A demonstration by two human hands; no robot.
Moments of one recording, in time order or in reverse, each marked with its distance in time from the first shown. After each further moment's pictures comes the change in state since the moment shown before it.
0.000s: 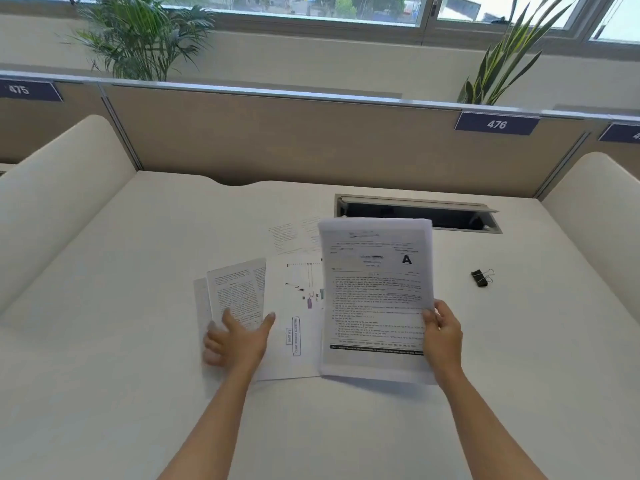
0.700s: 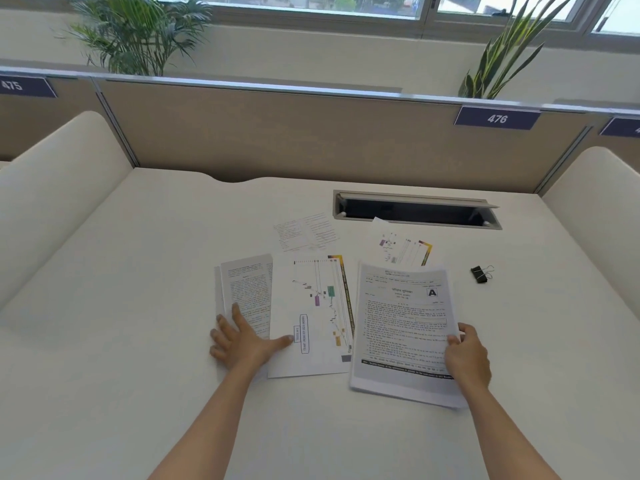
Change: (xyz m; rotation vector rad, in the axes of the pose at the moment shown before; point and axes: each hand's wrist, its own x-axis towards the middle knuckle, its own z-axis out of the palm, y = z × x) left_hand 0.002 -0.003 0.009 0.280 -0.190 0.070; right_hand 0.011 0.043 -0.037 -0.513 0.084 0.317
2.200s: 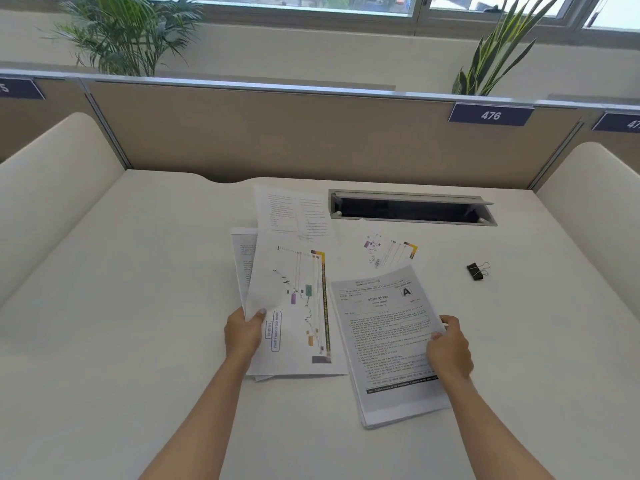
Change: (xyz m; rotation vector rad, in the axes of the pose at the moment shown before) left_hand 0.016 0.010 -0.006 -0.729 0.003 0.104; right_hand -0.008 -0.016 0.017 -0.050 0.021 -0.066
